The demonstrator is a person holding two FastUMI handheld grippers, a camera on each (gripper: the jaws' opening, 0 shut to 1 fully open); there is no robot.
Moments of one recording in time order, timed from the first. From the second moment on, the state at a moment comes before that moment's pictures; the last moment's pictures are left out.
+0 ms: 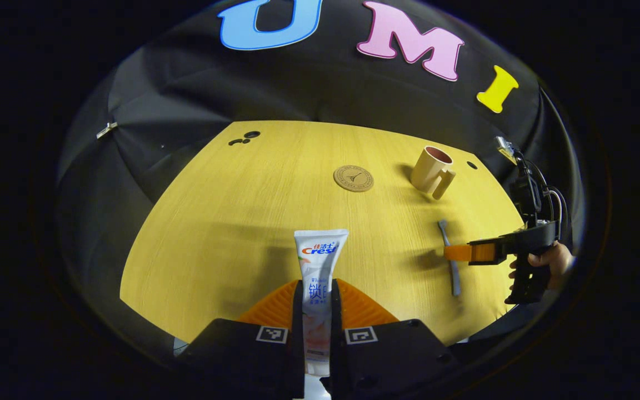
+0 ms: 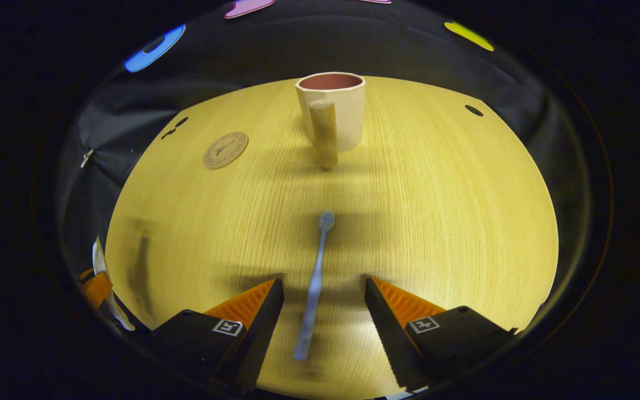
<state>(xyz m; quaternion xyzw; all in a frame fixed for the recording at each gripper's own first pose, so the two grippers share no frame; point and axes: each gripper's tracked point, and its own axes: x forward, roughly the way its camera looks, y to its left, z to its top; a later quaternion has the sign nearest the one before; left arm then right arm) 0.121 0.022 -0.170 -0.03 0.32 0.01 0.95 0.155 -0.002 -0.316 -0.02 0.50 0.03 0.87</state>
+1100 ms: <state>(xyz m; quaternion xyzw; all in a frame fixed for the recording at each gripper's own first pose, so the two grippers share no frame) 0.139 -0.048 -0.143 -0.02 0.30 -0.04 0.95 0.147 -0.025 -0.285 -0.02 0.46 0.10 0.88</state>
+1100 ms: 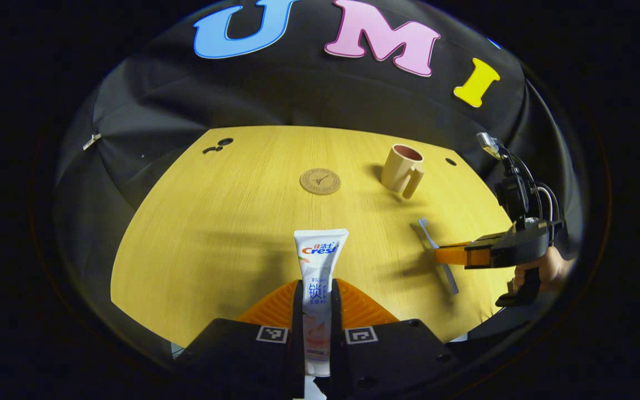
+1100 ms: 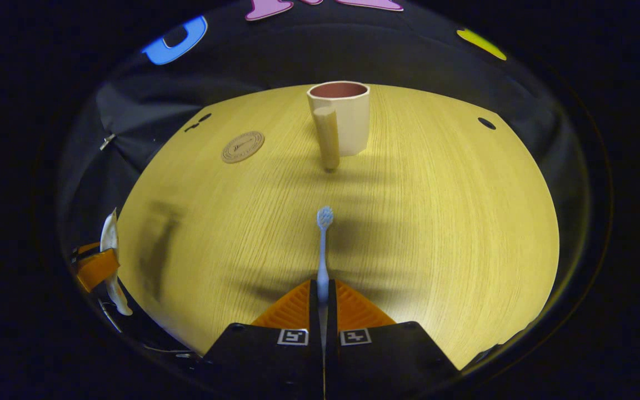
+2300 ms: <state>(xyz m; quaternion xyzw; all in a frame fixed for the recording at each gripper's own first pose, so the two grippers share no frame) 0.400 -0.257 0.048 -0.01 0.07 -0.18 0.98 0.172 -0.124 -0.160 0.08 0.35 0.14 0.92</state>
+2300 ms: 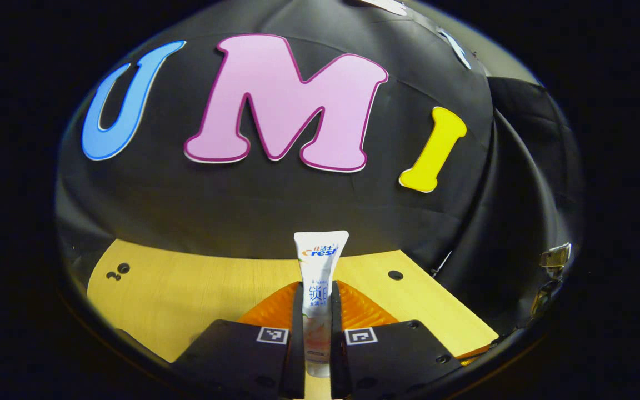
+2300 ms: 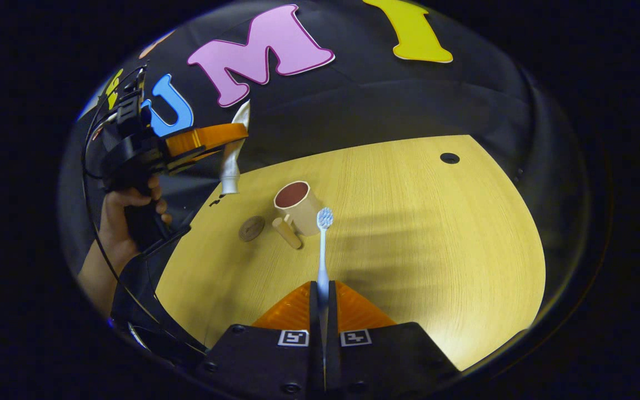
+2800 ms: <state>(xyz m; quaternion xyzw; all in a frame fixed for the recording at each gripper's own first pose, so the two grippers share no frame) 0.472 -0.285 -0.001 -0.02 0.04 -0.20 0.98 0.193 -0.142 -0.181 0.09 0.36 0.13 0.92</state>
